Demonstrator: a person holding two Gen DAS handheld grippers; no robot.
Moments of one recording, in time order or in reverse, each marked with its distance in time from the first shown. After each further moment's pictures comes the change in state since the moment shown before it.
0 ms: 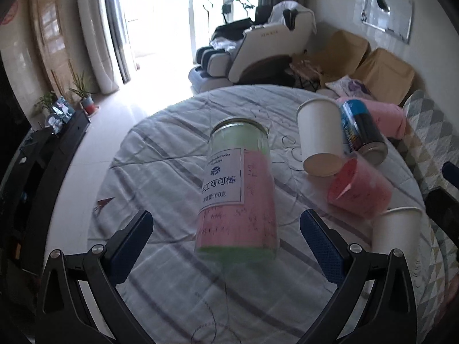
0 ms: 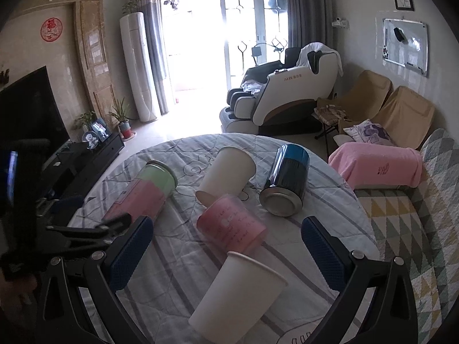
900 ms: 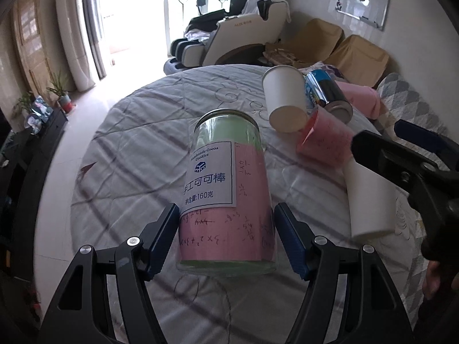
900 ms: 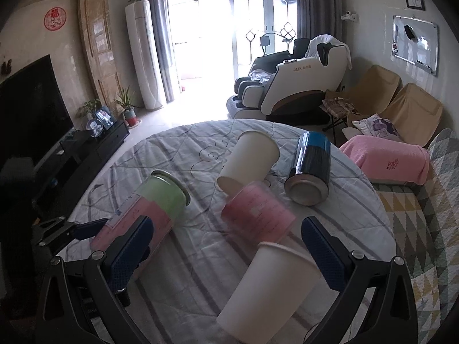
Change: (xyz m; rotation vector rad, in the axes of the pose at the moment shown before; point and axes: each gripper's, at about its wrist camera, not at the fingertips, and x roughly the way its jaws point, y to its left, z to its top) left arm -0.032 -0.003 -0.047 0.063 0.029 -0.107; right arm 0.006 0.034 -0.008 -0.030 0.056 0.011
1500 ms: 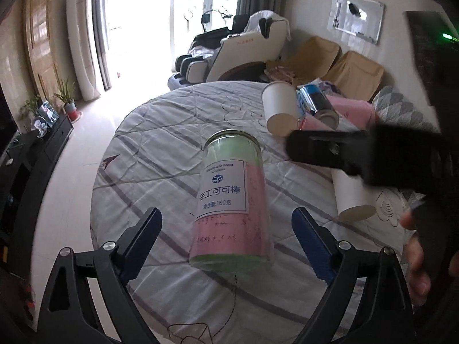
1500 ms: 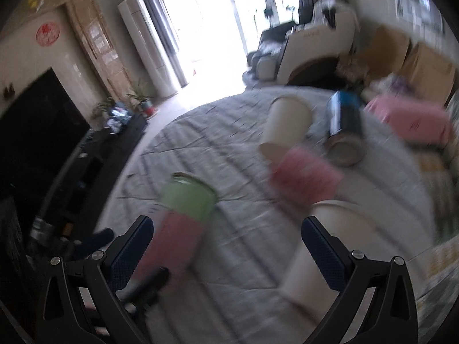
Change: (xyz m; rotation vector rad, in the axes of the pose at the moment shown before) left arm -0.043 0.013 -0.030 -0.028 -0.095 -0.021; right arm 0.016 0.021 -0.003 0.195 0.174 0.212
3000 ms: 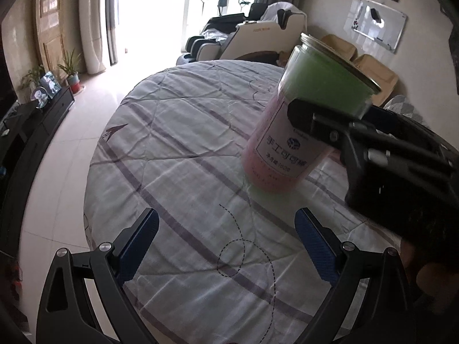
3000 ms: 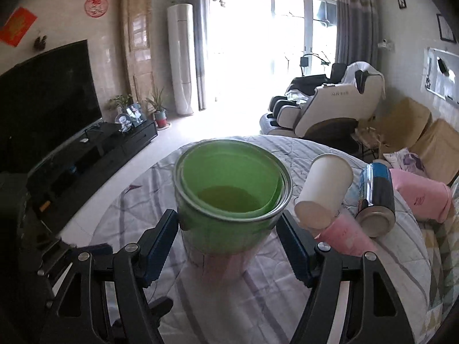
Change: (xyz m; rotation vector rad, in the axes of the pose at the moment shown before) left arm 0.042 0.039 -0.010 -0.099 0.069 -0.002; right arm 0.021 0.070 -0.008 -0.362 -0.231 -0.098
